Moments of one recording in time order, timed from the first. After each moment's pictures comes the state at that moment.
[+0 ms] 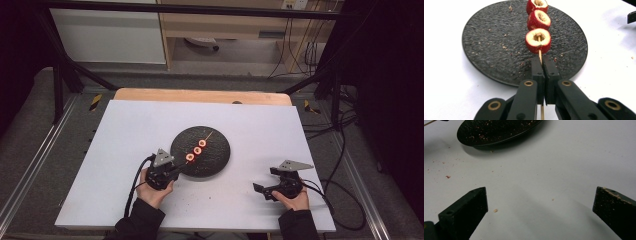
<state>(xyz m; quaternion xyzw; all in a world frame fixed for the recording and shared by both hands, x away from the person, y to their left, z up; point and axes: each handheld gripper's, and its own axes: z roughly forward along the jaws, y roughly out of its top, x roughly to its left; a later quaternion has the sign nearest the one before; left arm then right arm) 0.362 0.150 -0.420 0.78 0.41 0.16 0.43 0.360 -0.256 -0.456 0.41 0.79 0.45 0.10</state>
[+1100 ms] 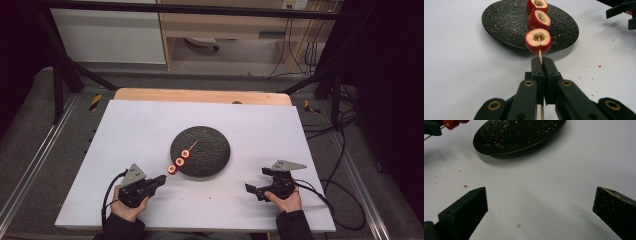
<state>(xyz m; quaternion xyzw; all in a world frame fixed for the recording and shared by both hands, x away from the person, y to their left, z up) 0.321 0.210 -0.431 0.77 0.39 0.15 0.48 0.358 -0.232 -0.452 0.40 0.78 0.47 0.09</state>
